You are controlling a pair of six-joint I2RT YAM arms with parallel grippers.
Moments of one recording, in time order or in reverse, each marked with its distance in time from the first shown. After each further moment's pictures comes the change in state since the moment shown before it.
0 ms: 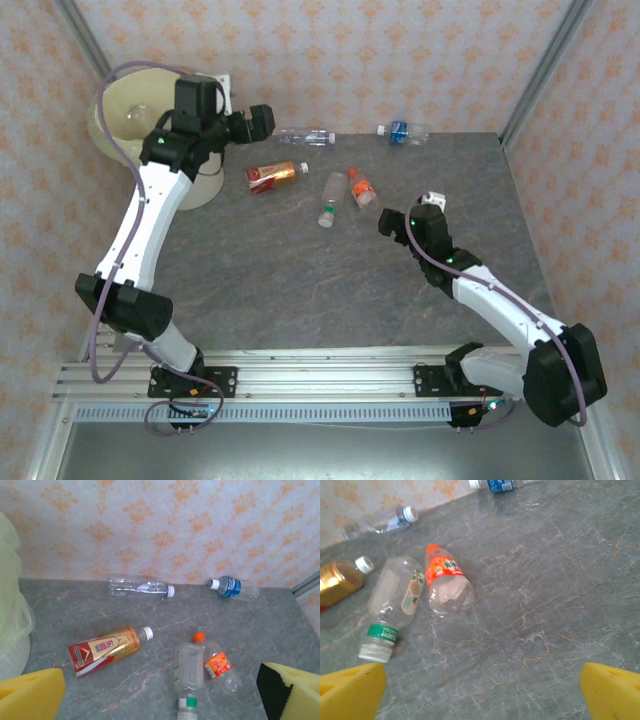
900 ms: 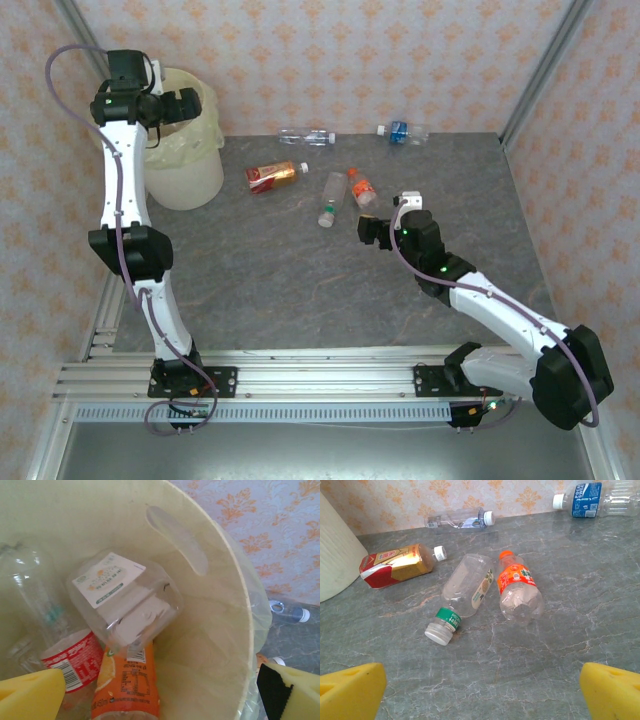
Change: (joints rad) left arm 0.417 0.473 0.604 -0.325 0.085 0.183; right arm 0.131 -0.048 -0.032 0.138 -0.072 -0.141
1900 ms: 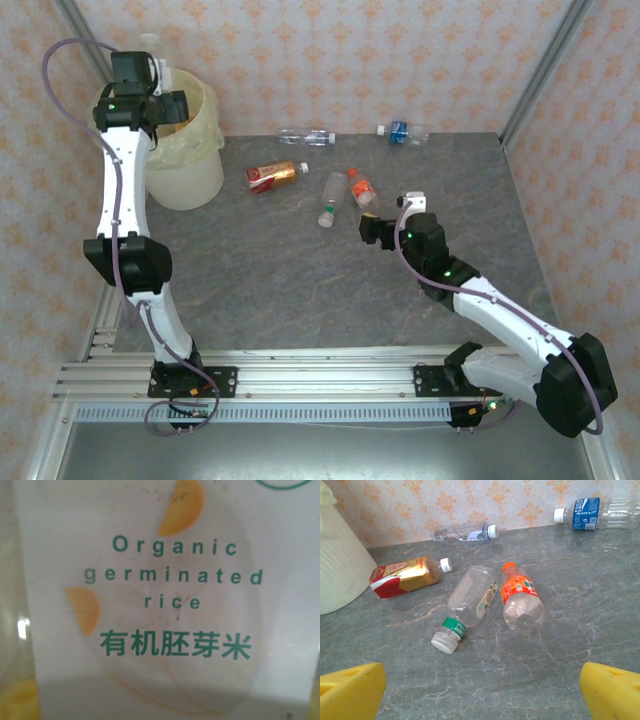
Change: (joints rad) left arm -0.027 -0.098 -0.118 0.084 -0.232 0.127; right arm 0.000 -0.040 -0.023 0.037 0.000 0.000
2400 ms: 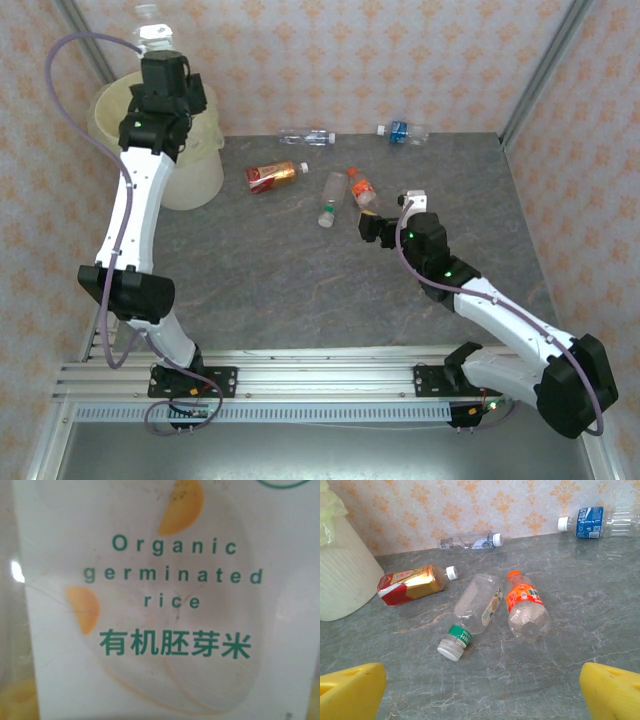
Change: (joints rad) left arm -0.212 -0.242 -0.249 0.249 -0.376 -0.137; right arm 0.000 -0.012 -0.004 0.027 -0.004 0.001
